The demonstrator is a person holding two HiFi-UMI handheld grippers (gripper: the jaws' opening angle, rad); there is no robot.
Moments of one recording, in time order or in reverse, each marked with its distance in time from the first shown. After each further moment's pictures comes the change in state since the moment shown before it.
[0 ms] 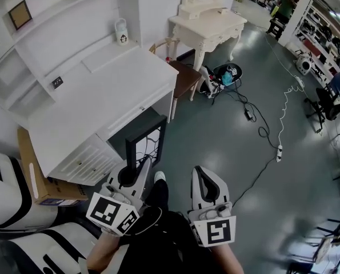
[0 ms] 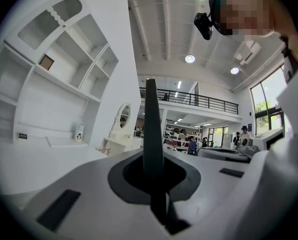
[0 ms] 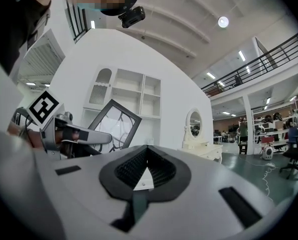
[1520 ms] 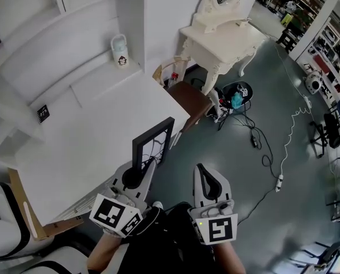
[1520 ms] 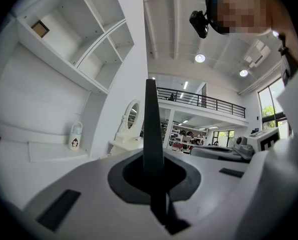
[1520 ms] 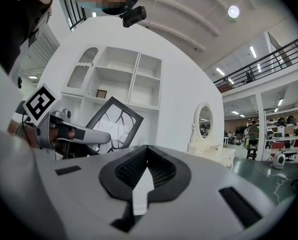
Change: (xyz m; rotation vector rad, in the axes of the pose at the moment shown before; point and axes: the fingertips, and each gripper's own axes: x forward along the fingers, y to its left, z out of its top) left arm 0.239 0.236 0.044 -0.054 0.001 0.016; right arm 0.346 -0.085 -0.005 -0.055 0.041 0.062
